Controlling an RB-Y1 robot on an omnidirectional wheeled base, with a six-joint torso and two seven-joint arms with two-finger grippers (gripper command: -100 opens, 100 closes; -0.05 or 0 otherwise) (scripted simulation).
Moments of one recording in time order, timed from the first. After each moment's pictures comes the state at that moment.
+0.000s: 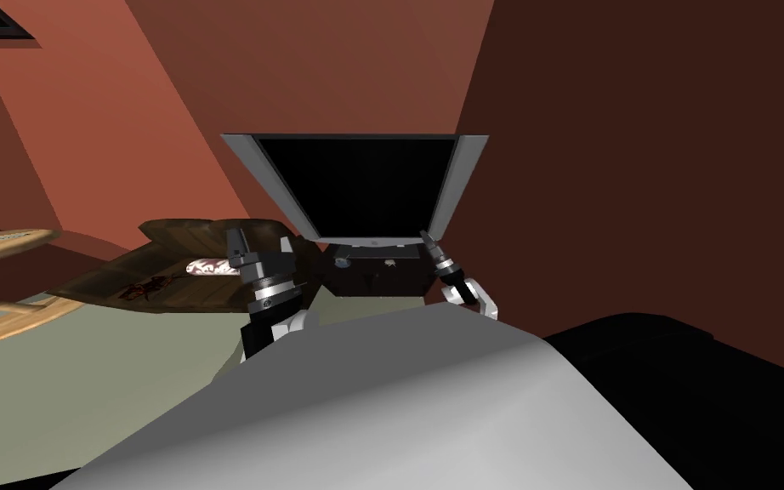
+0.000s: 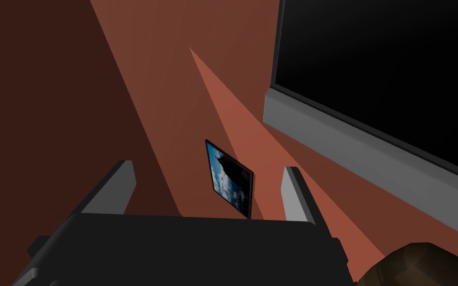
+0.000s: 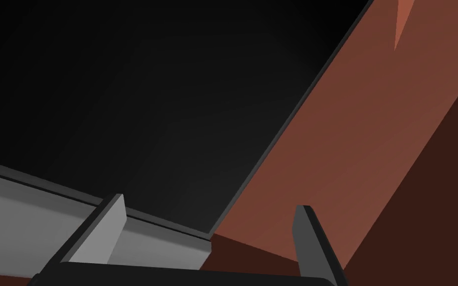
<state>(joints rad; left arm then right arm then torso) 0.50 -0.04 0.02 -2.34 0.10 -0.41 0.10 0.40 -0.37 0.06 -2.11 0.19 -0.37 0.23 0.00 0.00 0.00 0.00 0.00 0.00</state>
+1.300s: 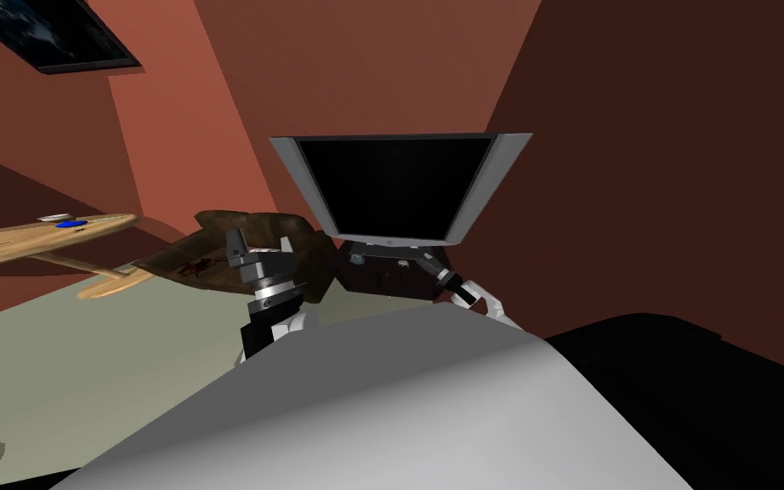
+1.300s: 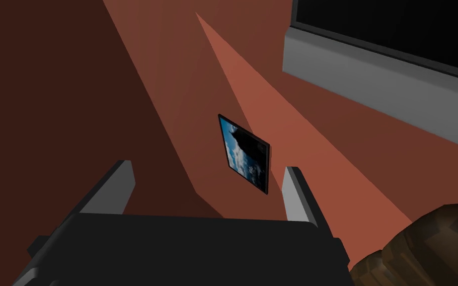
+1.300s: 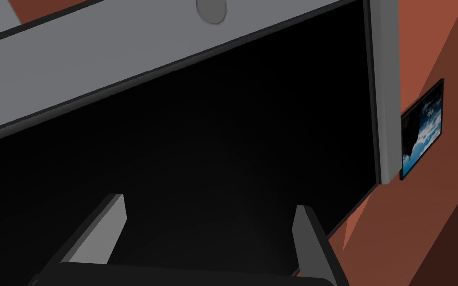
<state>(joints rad) 0.50 -0.04 0.02 -2.34 0.10 -0.41 0.10 0.35 -0.65 0.18 -1.80 0.33 -0.36 0.37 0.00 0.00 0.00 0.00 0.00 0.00</state>
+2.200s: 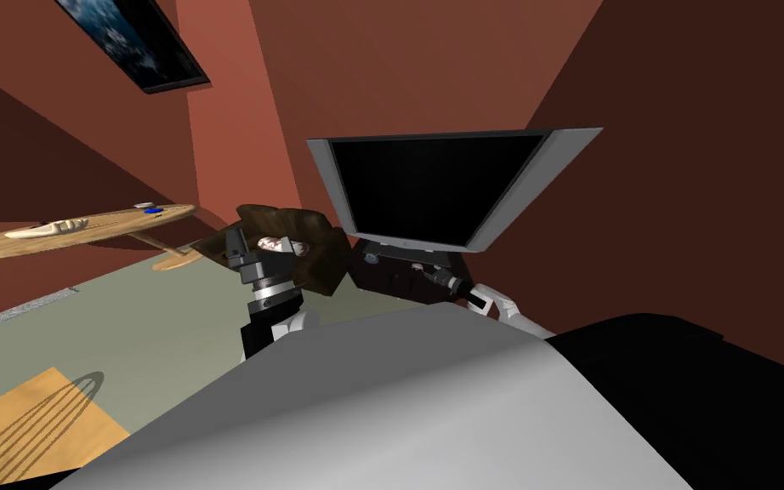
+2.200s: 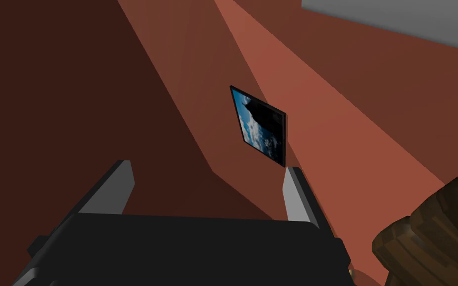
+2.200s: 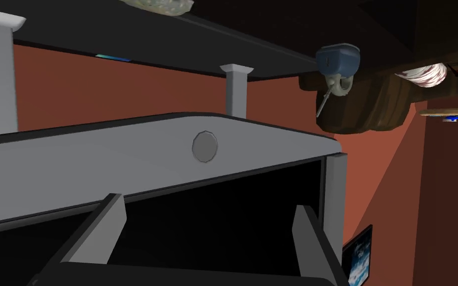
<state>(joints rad) 0.50 -0.04 0.02 -2.34 0.10 -0.41 0.10 0.34 -0.84 0.27 -1.57 0.44 -0.35 0.46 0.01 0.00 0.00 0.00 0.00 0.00</state>
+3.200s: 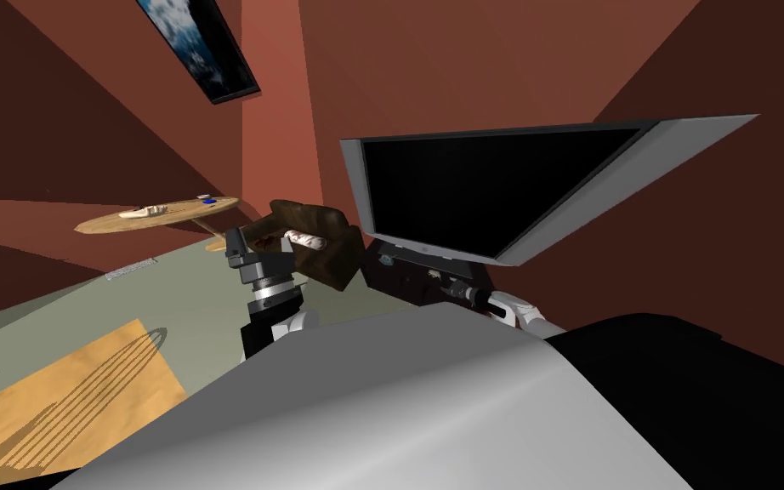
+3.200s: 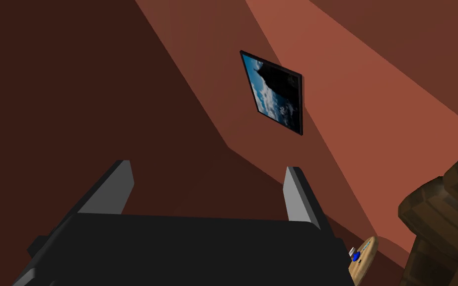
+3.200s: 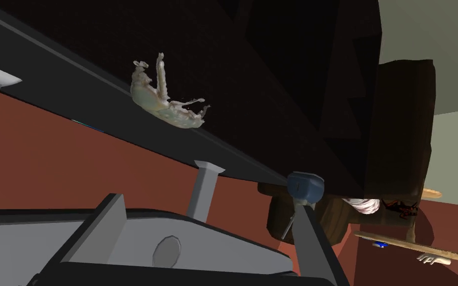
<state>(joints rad) 0.50 -0.04 0.02 -2.34 0.10 -0.41 0.10 0.35 -0.96 0.33 -1.30 0.54 -0.40 0.54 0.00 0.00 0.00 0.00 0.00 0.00</state>
